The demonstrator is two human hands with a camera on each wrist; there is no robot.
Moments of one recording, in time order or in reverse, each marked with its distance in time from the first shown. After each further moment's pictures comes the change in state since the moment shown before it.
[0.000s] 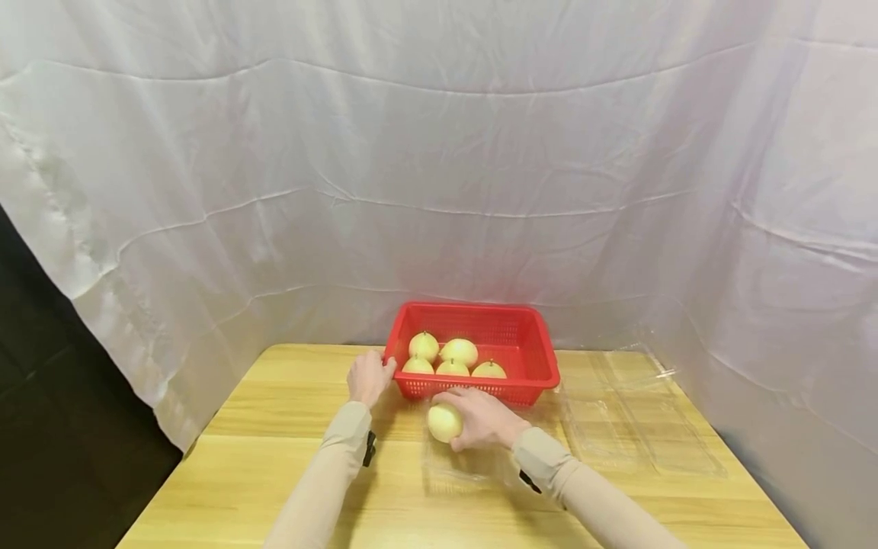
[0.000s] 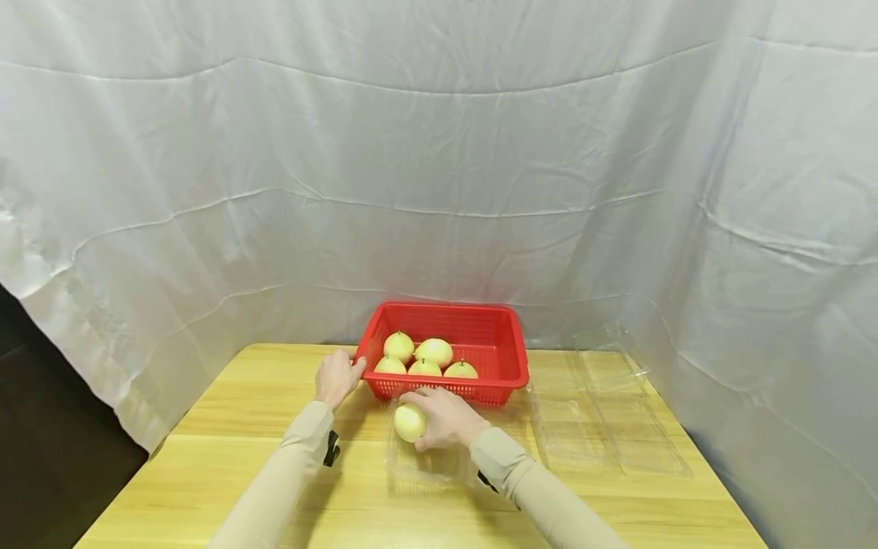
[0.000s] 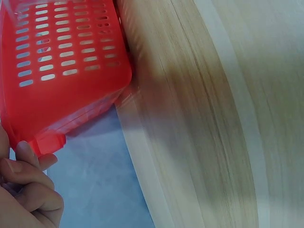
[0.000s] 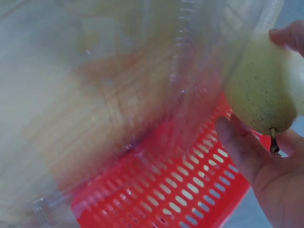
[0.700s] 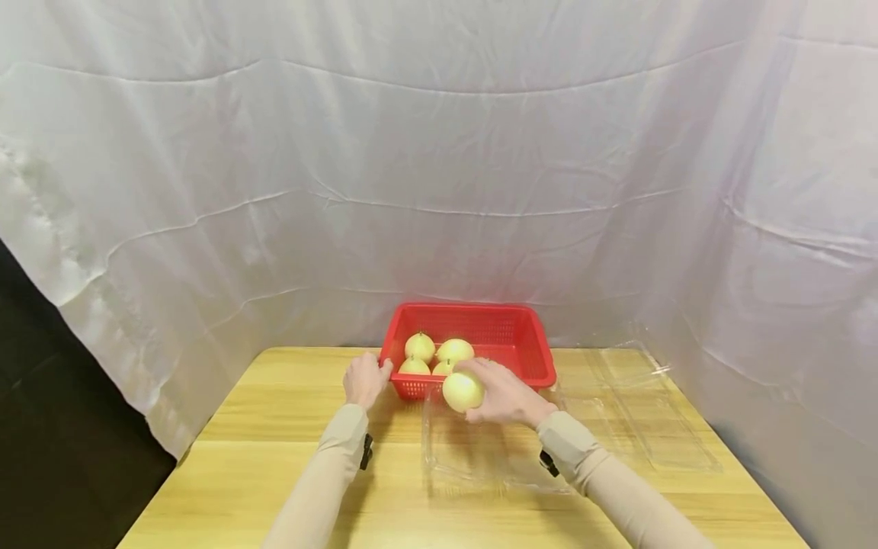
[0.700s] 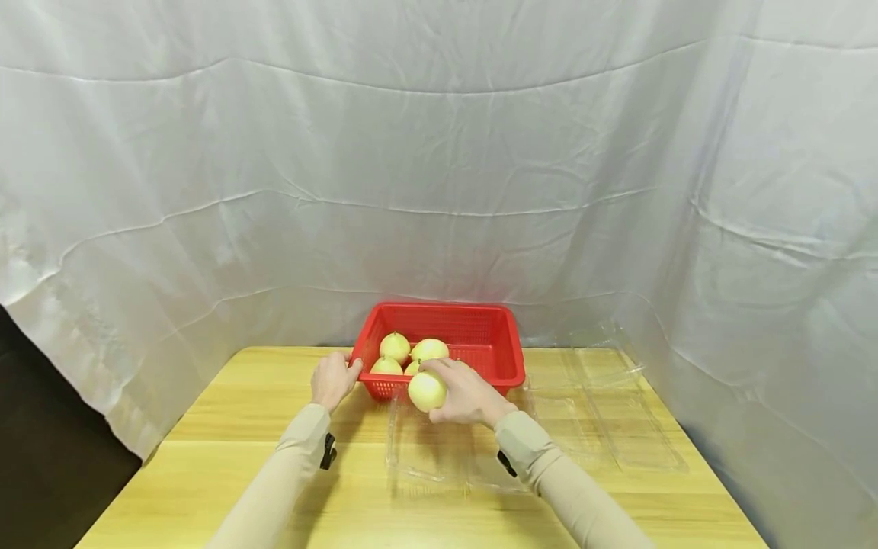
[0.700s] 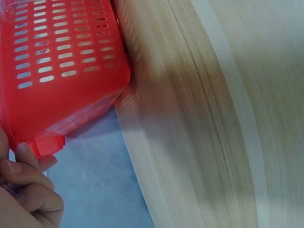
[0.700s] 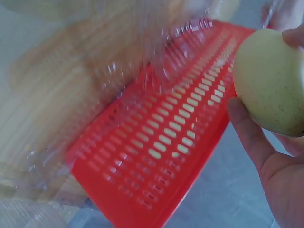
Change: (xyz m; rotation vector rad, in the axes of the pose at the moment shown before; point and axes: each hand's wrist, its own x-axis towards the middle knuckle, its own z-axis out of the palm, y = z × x) left_hand 0.001 0.000 0.000 -0.003 -0.023 -0.013; right_hand -0.011 0.020 -0.048 0.126 0.153 0.105
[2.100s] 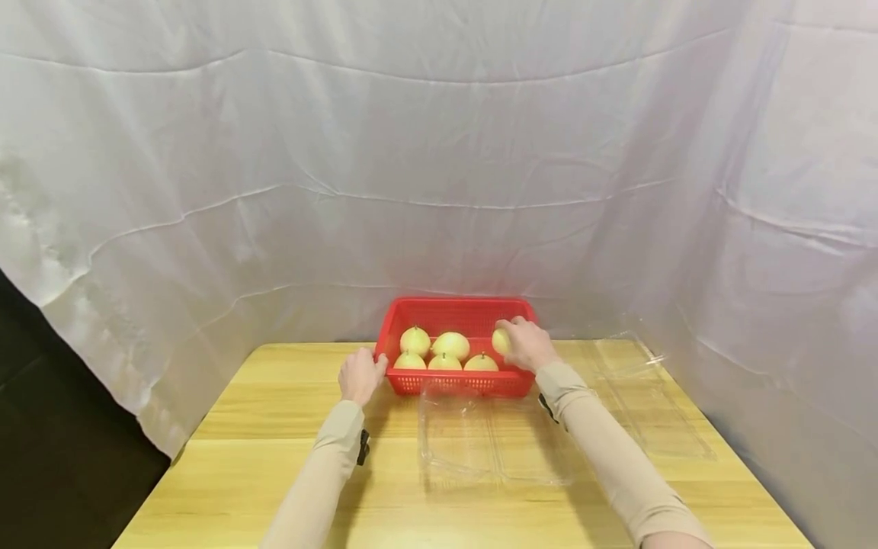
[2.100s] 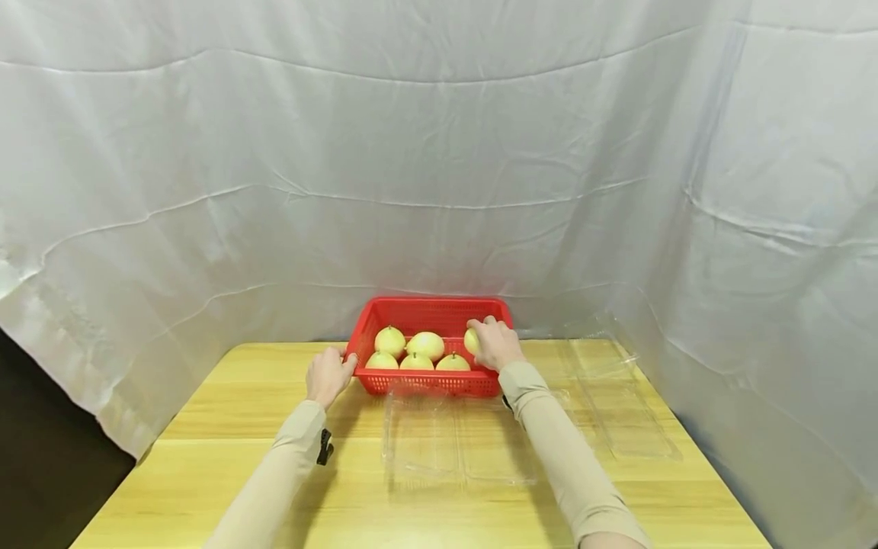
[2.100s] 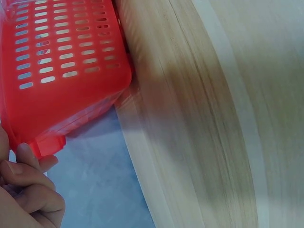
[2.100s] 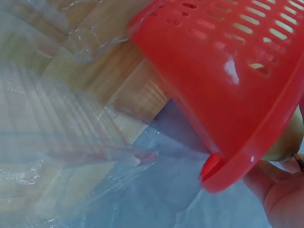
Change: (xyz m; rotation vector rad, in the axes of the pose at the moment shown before) left_hand -0.005 -0.004 -0.006 0.003 0.015 -0.009; right_hand 0.034 0.084 -0.022 -0.298 0.068 0.292
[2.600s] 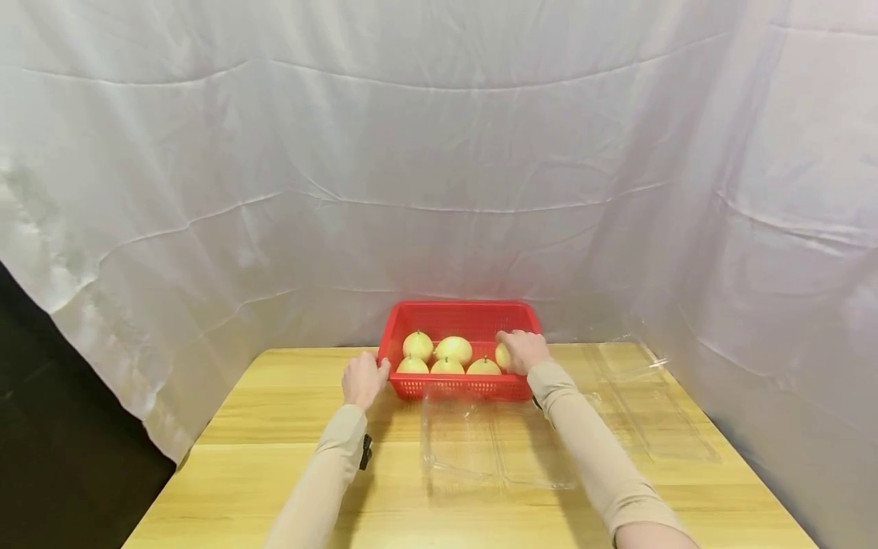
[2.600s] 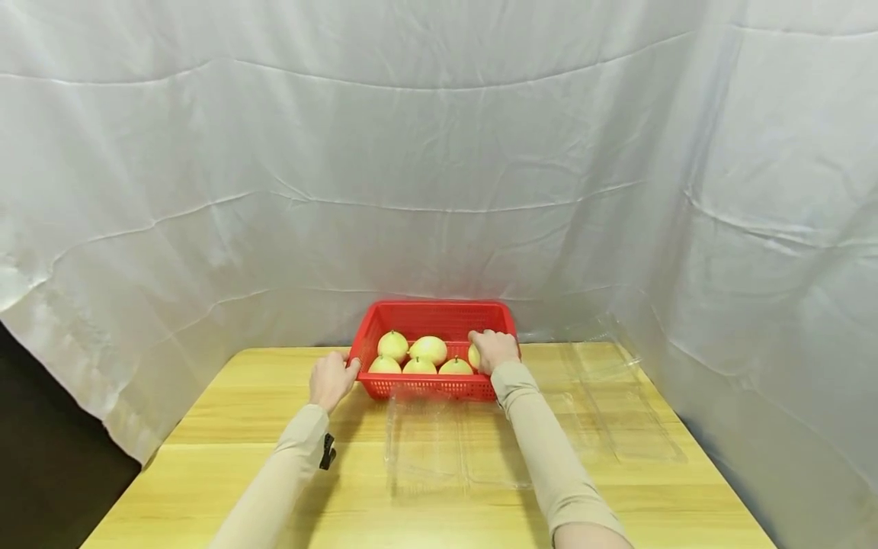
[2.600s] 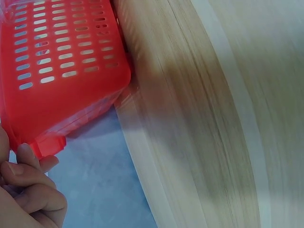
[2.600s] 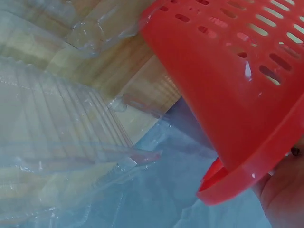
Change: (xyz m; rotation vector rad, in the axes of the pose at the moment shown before) left_hand -0.001 -0.003 0.001 -0.005 -0.005 0.022; right_hand 0.008 0.001 0.023 -0.153 -0.063 -0.038
